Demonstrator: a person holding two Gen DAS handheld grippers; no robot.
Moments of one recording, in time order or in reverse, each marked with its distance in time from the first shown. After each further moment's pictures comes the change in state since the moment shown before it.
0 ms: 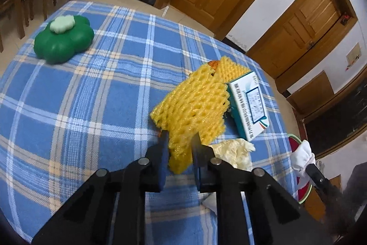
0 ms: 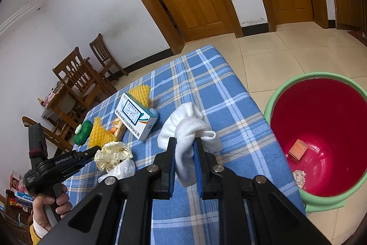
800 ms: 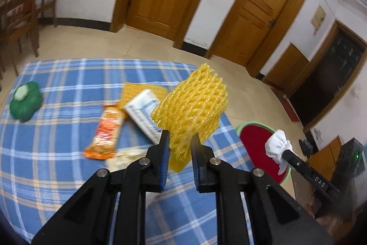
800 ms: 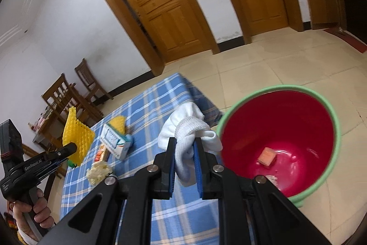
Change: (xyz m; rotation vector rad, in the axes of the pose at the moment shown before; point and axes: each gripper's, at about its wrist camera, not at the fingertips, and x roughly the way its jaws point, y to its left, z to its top) left arm -0.043 -0.130 -0.003 0.291 -0.044 -0.120; right arm -0.066 -0.061 0.014 0.108 -0.125 -0.115
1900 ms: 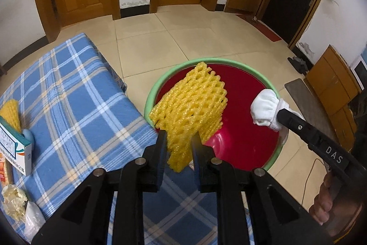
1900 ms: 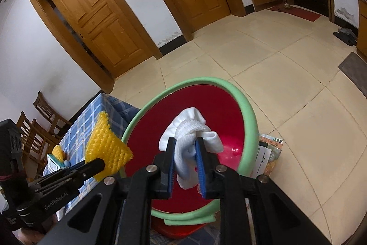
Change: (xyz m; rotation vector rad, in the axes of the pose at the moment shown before) left arm 0.146 -0.188 -0.051 0.428 0.287 -0.071; right arm -0.013 -0.133 -0.004 0.231 -0.026 -0.219
